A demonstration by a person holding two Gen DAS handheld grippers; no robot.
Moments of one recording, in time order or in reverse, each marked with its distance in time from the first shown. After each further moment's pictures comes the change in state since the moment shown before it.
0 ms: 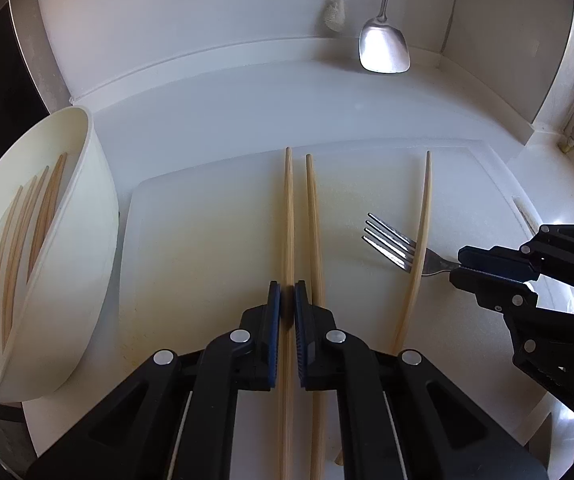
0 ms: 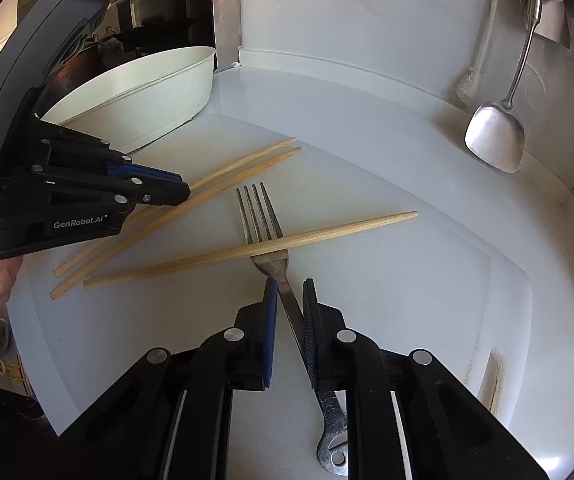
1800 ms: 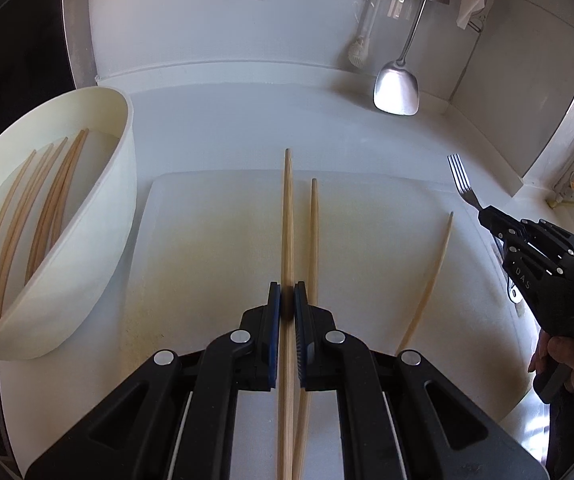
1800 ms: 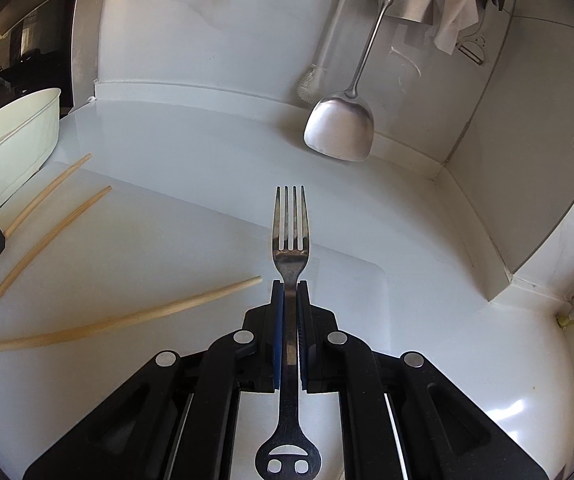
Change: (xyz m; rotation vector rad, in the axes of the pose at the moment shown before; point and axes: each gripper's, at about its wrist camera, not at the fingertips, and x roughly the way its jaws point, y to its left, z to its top) left arm -0.024 0.013 -0.011 -0.162 -0.084 -0.065; right arm -0.020 -0.074 0.002 0.202 -0.064 -0.437
